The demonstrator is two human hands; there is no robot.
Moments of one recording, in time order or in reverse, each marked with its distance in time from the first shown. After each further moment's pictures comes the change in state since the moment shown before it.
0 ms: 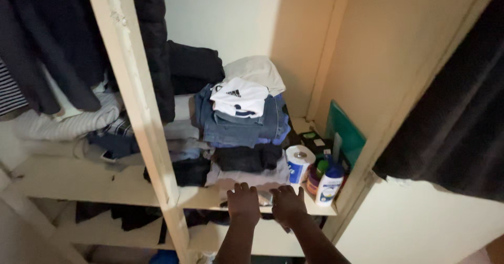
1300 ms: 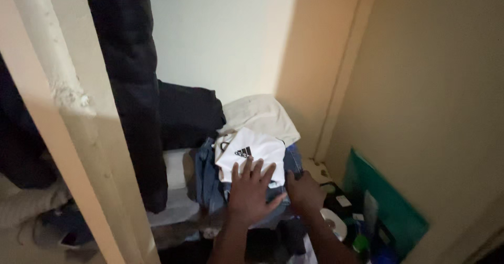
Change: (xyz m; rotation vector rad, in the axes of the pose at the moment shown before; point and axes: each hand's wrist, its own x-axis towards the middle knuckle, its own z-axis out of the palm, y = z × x) left_hand 0.210 -0.087 -0.118 -0.155 0.776 0.457; right_hand 0.244 0.005 -0.114 0.451 0.406 0.631
